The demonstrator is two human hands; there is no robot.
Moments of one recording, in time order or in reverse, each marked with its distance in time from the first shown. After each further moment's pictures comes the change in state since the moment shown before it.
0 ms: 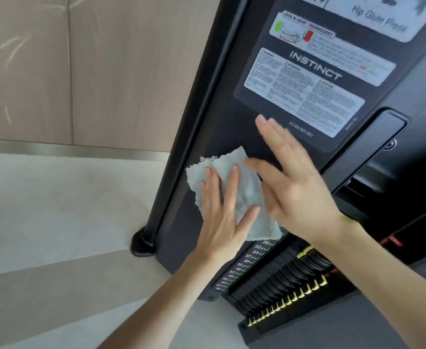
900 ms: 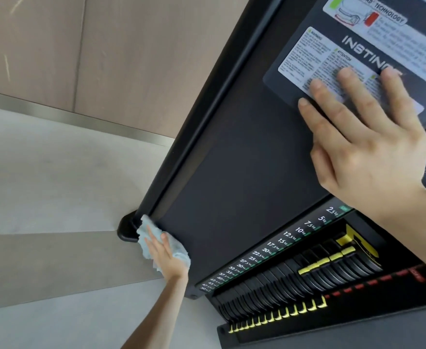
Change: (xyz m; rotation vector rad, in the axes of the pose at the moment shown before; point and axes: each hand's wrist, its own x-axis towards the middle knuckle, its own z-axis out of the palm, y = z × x) left_hand -0.093 -0.134 0.083 -0.653 0.703 -1.077; right_hand 0.025 0.066 -0.029 -0.663 0.082 -0.317
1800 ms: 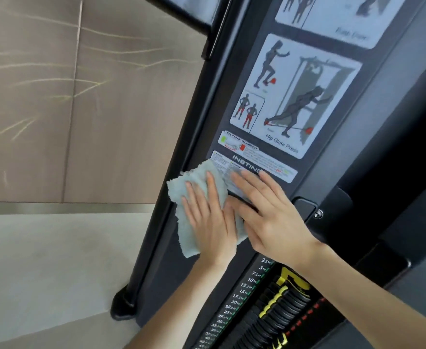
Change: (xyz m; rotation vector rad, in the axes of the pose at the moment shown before) left_hand -0.115 0.237 0.124 0.609 -0.303 1.149; right_hand 0.012 0.004 -0.030 0.312 -0.025 0.158
